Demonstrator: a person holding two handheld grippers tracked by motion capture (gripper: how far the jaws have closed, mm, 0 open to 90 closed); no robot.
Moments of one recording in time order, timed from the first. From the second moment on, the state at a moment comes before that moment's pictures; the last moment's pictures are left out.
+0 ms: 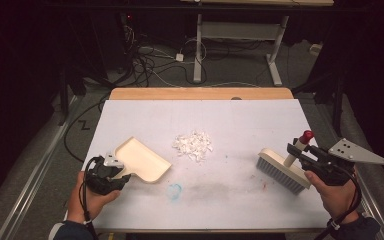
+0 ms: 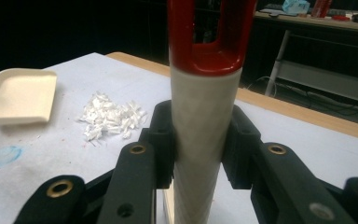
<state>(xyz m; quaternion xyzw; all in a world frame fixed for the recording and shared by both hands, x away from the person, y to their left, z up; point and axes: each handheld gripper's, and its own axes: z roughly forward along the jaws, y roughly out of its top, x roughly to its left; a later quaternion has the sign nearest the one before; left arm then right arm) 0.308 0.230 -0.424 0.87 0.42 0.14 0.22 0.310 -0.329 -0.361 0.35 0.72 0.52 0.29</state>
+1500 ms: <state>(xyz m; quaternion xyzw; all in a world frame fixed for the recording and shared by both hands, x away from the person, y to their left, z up) 0.330 0.208 -0.432 0.91 0.36 0.08 0.20 0.392 -0.275 -0.340 0.32 0.72 0.55 0.28</state>
